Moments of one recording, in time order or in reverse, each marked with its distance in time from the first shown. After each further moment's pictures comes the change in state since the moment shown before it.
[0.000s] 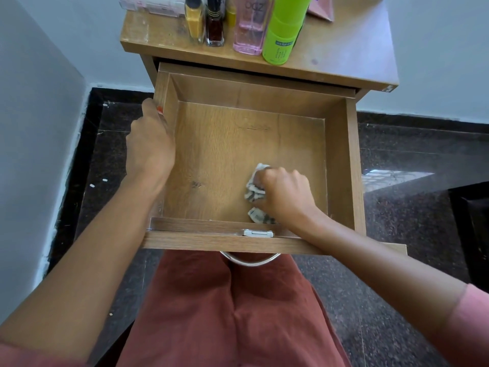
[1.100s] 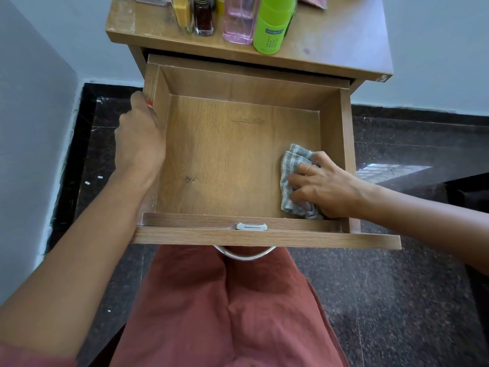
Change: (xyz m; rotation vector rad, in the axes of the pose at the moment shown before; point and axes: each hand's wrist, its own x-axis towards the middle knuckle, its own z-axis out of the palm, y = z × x) left_hand 0.001 -0.002 0.002 0.014 0.002 0.004; right_hand -0.010 0.099 0.001 -0.605 -0.069 -0.701
